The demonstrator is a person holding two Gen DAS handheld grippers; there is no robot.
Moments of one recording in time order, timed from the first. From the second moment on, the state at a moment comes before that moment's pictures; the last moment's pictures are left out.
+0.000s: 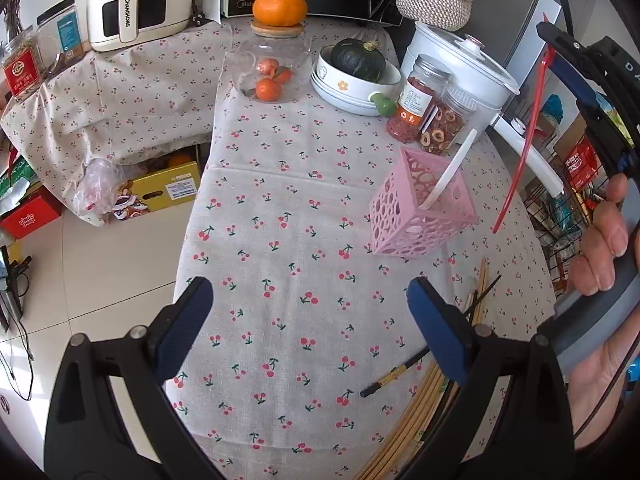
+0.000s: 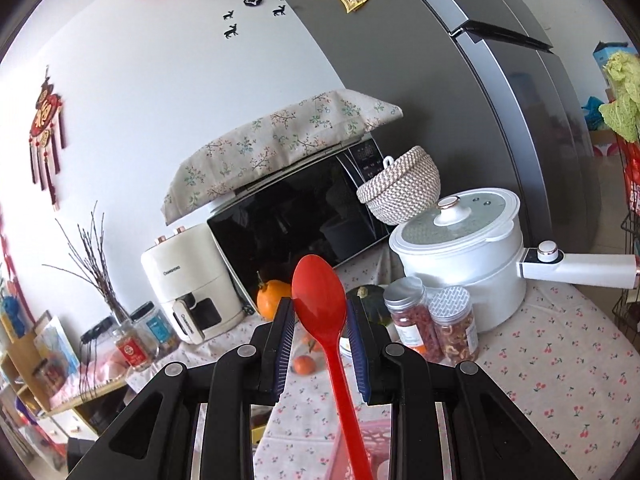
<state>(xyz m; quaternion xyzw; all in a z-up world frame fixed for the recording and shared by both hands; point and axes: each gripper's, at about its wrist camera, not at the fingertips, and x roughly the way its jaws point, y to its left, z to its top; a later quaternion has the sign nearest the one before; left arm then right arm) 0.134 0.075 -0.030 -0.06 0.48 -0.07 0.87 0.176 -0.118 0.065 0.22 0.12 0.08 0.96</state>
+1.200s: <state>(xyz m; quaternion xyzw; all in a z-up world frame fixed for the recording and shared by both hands) 0.118 0.066 -0.042 -0.04 0.50 -0.08 0.86 0.128 -0.170 0.044 0.08 0.27 -0.06 0.96</state>
